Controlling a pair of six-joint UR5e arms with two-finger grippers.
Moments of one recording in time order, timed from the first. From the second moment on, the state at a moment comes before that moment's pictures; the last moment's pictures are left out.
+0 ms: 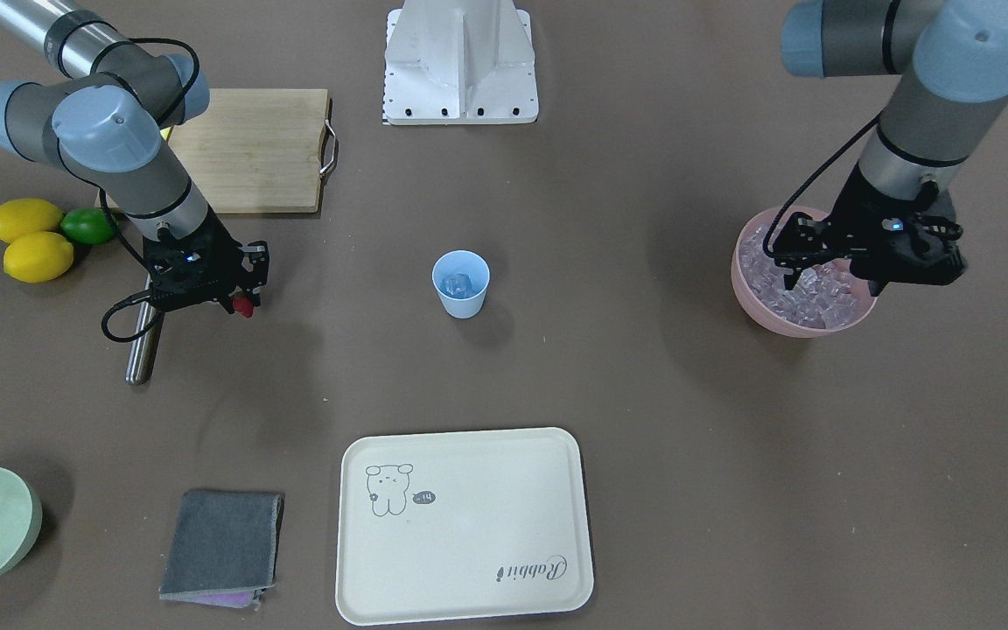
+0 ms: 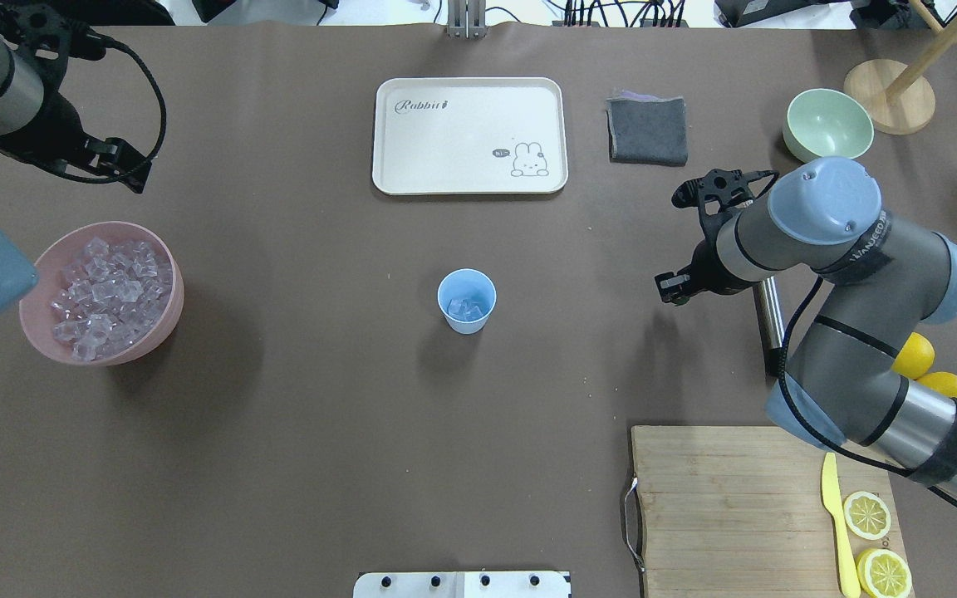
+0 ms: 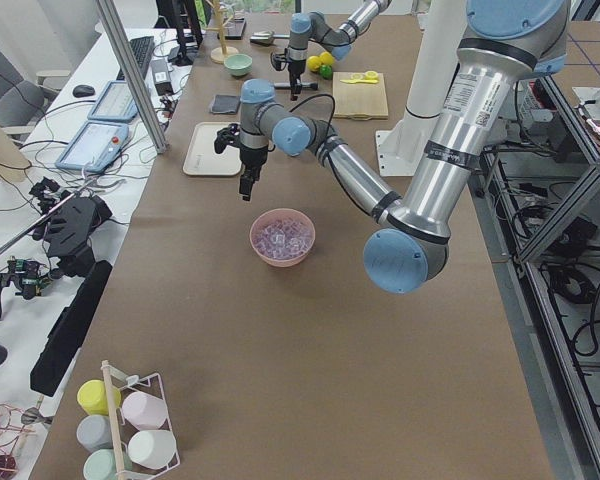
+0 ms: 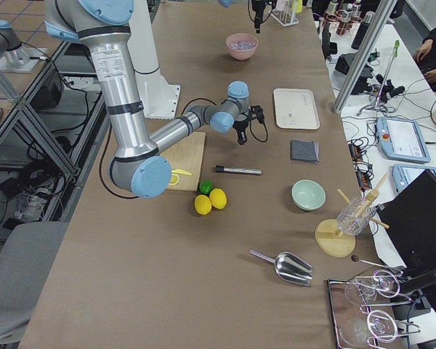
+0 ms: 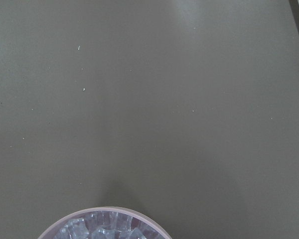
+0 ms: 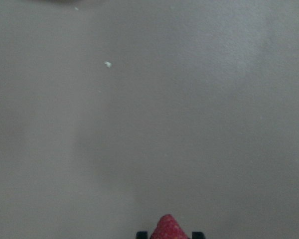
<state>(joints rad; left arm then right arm) -1.03 -1.90 -1.91 -1.46 -2.04 -0.54 0.69 -1.26 1.76 -1.27 1.98 0.85</state>
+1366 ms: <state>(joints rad) -1.18 -1.71 -1.88 -1.47 -2.15 -0.20 0.51 -0.83 1.71 -1.51 1.84 1.11</state>
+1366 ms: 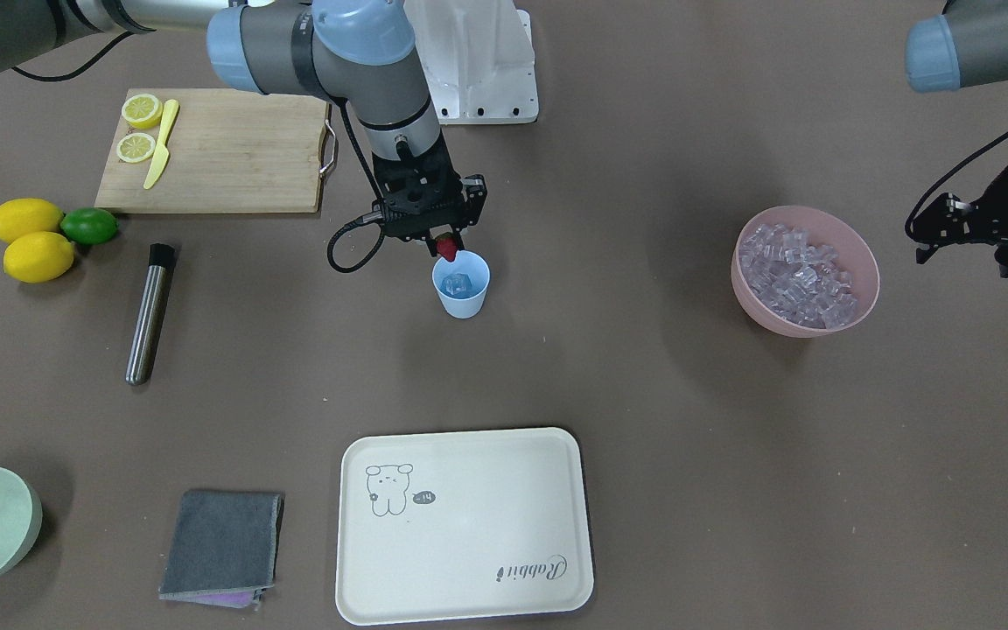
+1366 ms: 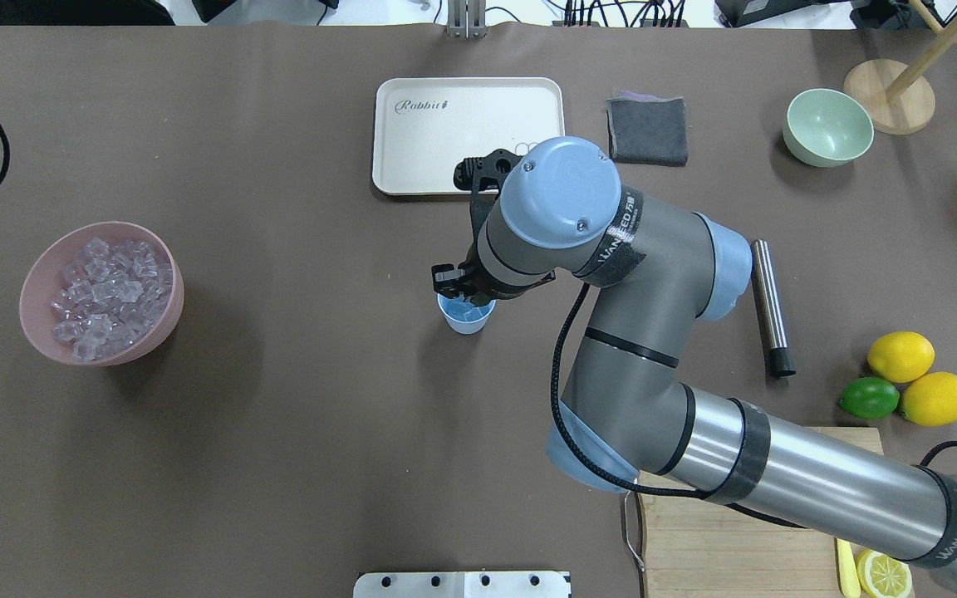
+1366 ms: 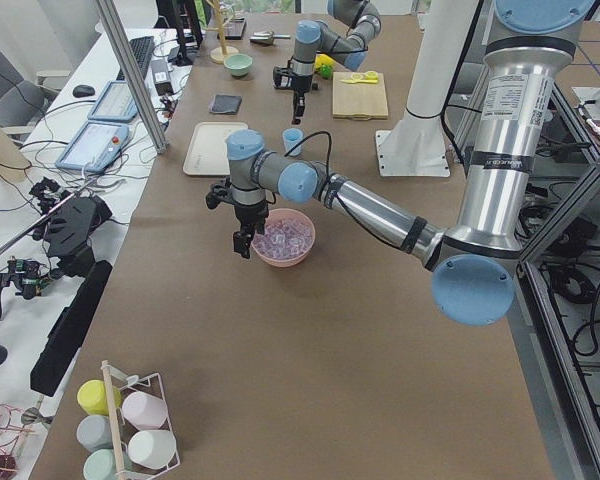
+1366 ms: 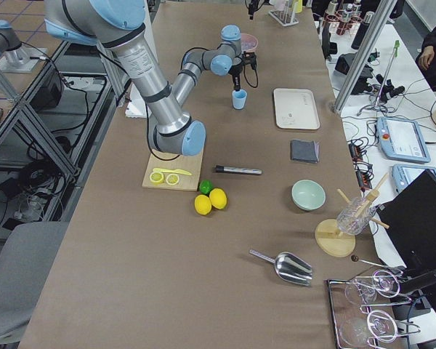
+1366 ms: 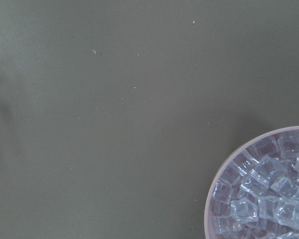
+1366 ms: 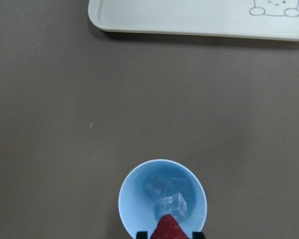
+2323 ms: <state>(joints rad) -1.18 -1.72 -1.87 -1.47 -2.15 -0.22 0.51 -0.78 1.63 -1.50 1.81 1.12</state>
